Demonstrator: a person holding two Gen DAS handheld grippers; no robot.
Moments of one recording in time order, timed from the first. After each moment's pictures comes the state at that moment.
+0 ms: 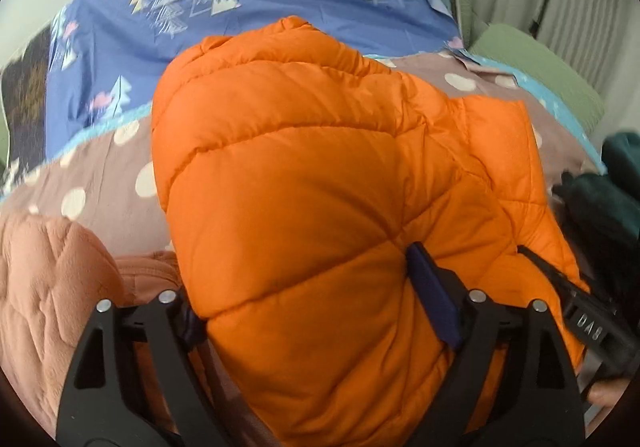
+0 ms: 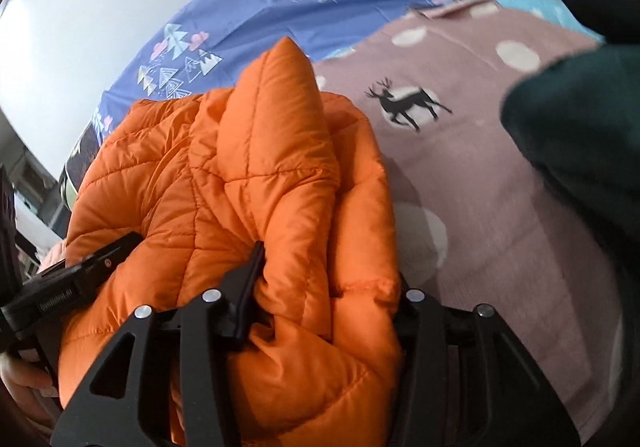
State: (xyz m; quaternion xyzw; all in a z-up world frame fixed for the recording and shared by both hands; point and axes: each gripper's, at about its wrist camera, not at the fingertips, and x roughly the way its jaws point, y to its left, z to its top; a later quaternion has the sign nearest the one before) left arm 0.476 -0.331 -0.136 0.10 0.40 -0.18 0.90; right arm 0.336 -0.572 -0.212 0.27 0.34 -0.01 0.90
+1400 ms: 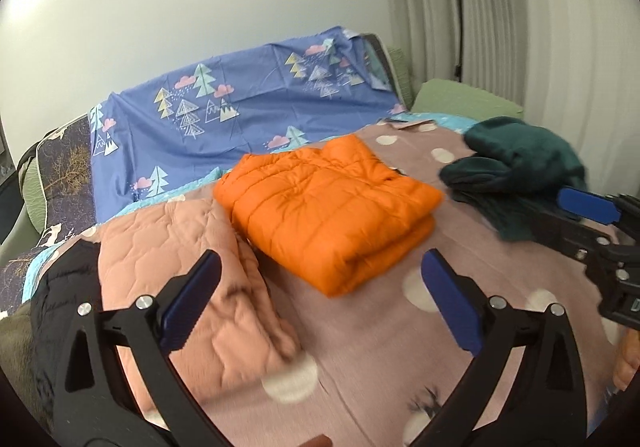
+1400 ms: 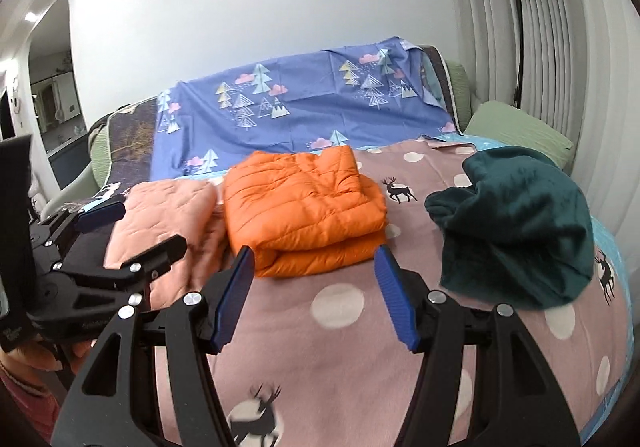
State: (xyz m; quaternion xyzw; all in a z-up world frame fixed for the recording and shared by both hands) left arm 0.180 -0.255 -0.033 0.13 0.22 -0.22 0.94; right arm 0.065 -0.462 -0.059 0.07 0.23 -0.02 0.97
